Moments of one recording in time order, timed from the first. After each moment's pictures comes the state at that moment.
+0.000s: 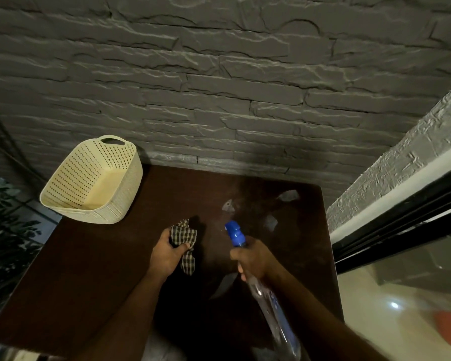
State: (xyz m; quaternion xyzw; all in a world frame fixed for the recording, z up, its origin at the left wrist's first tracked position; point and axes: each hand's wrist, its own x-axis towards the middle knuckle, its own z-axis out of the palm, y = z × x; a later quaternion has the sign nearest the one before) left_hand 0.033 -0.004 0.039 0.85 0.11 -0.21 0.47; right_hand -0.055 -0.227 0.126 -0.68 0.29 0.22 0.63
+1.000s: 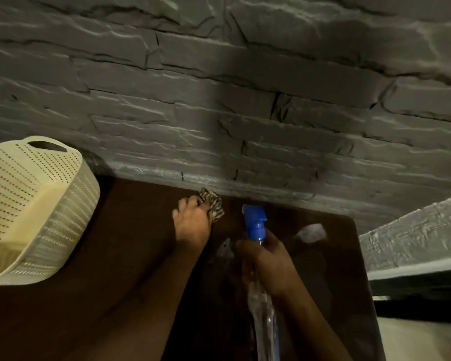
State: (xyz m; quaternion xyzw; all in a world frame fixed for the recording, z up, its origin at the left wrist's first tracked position) left_hand 0.238 -0.156 -0.043 0.99 -0.10 -0.04 0.10; right_hand 0.097 -0.271 0.093 -0.60 0.29 0.07 0.74
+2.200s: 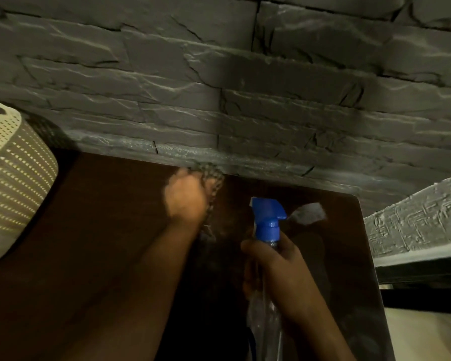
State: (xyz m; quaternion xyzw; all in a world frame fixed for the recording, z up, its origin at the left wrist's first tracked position) left_hand 0.237 -0.206 -0.050 0.99 -0.03 -0.01 0.14; right_hand 0.060 -0.311 0.057 -0.60 0.30 0.08 0.73
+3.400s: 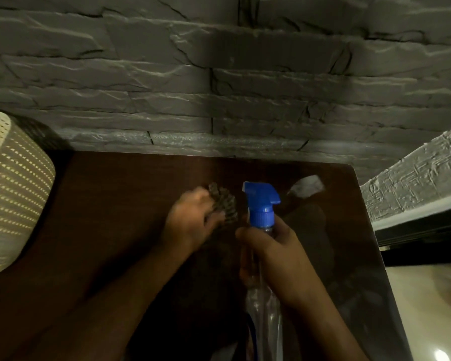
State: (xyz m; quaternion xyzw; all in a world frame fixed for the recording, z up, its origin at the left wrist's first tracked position) left_hand 0.175 -0.156 -0.069 0.94 -0.27 -0.05 0.20; right_hand 0.046 -0.284 0.067 -0.60 0.28 0.06 0.75
